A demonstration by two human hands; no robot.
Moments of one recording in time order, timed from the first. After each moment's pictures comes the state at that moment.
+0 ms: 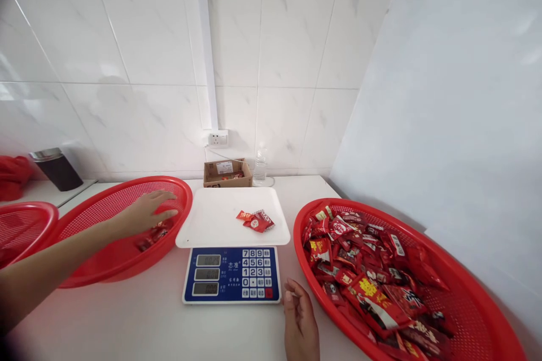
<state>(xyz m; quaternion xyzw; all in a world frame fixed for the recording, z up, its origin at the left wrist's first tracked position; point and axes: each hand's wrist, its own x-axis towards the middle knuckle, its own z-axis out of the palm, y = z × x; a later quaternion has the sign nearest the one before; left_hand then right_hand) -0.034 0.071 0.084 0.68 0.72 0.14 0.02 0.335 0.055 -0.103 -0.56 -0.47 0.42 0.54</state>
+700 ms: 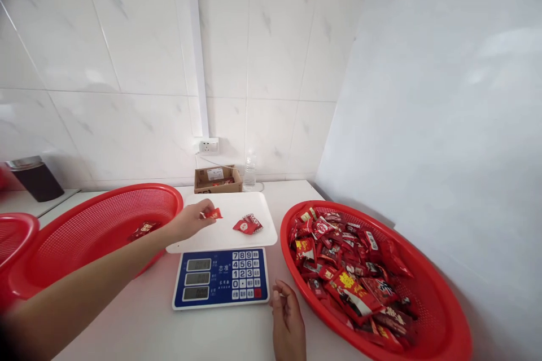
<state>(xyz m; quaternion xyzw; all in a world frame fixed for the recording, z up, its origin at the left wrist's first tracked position) 0.063 0.119 0.057 0.73 0.63 0.24 0.11 0.335 0.052 -0.099 -0.55 -0.46 0.43 0.55</state>
